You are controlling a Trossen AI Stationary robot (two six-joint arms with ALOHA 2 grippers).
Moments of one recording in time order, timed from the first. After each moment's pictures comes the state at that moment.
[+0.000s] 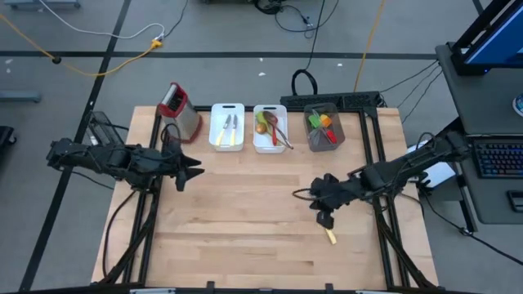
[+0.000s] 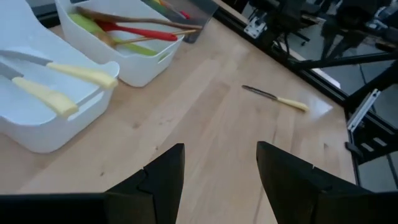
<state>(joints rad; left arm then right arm) -0.17 0.52 0.56 -0.52 -0.32 -0.66 0.38 1.22 0.95 -0.65 0.09 0.72</state>
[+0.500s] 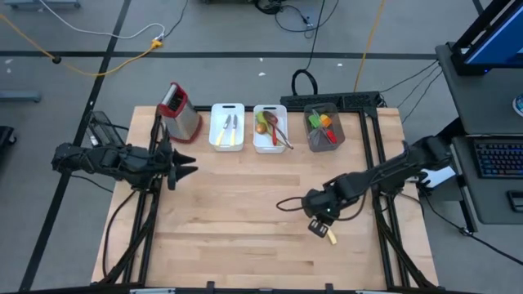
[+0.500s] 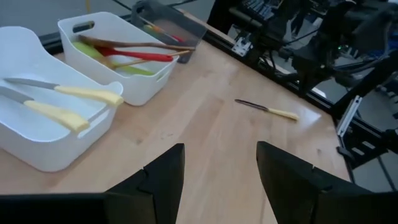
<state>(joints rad) -0.17 0.32 0.48 -0.53 -0.32 -0.57 0.36 1.51 1.09 -0.93 -0.26 1.02</state>
